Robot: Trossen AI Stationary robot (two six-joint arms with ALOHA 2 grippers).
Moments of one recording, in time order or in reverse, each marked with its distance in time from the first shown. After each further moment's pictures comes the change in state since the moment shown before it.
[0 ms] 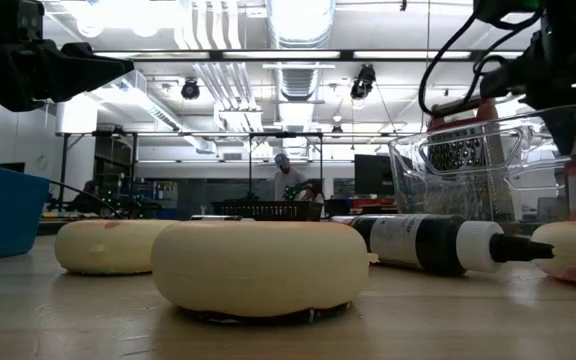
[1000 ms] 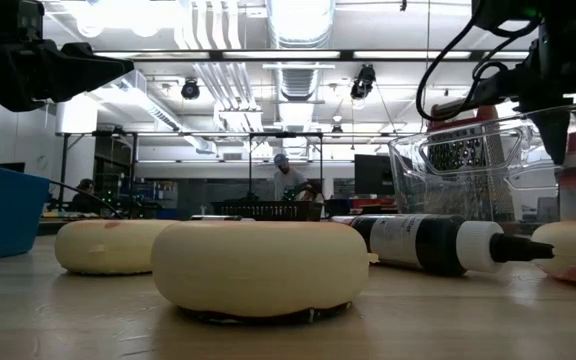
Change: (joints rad) left arm 0.000 0.000 0.000 0.000 0.000 0.000; right arm -0.006 0.002 -0.042 0.074 0.018 0.062
